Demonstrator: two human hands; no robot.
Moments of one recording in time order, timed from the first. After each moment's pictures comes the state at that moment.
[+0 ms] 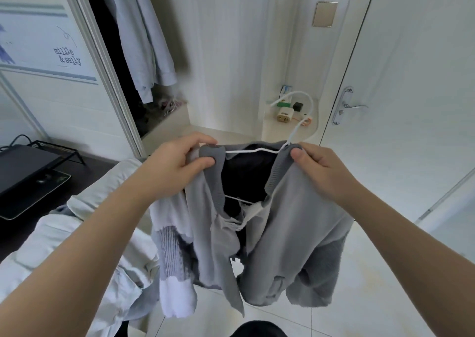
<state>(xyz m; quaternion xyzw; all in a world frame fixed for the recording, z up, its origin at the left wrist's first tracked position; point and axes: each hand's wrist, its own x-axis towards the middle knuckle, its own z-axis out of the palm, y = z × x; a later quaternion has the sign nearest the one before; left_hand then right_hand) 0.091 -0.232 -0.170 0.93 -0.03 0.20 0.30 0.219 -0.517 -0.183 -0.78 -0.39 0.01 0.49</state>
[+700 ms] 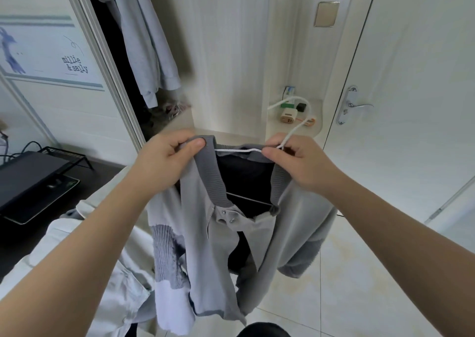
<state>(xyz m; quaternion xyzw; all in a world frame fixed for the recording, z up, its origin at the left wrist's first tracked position) 0.092 -0.218 -0.163 0.90 -0.02 0.27 0.35 0.210 -0.478 -0.161 -0.75 -0.43 0.02 0.49</state>
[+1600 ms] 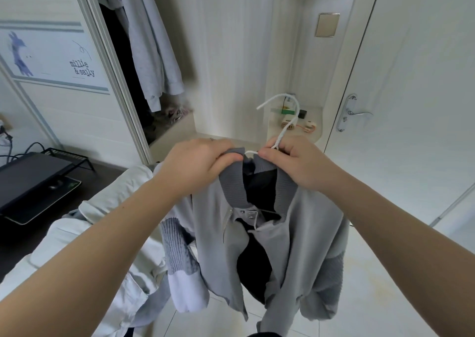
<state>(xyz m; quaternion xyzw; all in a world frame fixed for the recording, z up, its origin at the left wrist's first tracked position) 0.107 -0.255 -0.155 0.96 -0.07 0.26 0.06 0.210 -0.471 -0.146 -0.77 -0.47 0.04 0.44</state>
